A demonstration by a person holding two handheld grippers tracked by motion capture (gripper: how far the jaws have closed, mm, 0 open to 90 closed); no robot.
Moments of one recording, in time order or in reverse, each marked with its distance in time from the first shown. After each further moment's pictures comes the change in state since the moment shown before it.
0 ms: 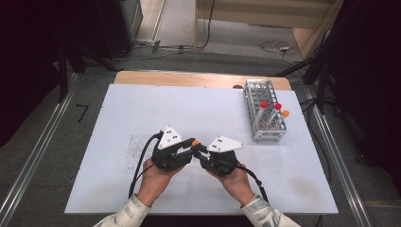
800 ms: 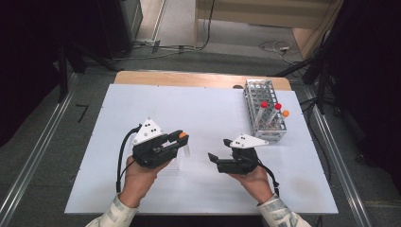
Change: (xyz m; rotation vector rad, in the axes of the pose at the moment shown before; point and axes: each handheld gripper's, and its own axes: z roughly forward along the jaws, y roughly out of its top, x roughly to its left) left arm 0.012 0.023 -0.050 -0.084 0.017 -0.036; right arm -0.046 -0.024 -0.030 0.062 -0.051 0.106
